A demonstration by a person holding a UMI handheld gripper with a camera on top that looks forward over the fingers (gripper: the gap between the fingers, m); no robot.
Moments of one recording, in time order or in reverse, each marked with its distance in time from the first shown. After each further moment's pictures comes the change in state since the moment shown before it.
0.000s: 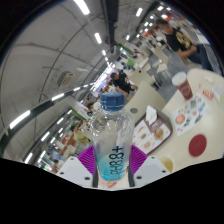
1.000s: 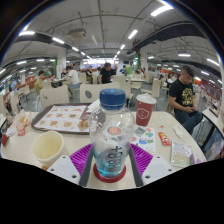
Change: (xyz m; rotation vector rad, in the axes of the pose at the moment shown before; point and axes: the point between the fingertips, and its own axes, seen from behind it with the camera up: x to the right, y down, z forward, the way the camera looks) arm 0.265 -0.022 -0.025 -0.063 0.450 -0.810
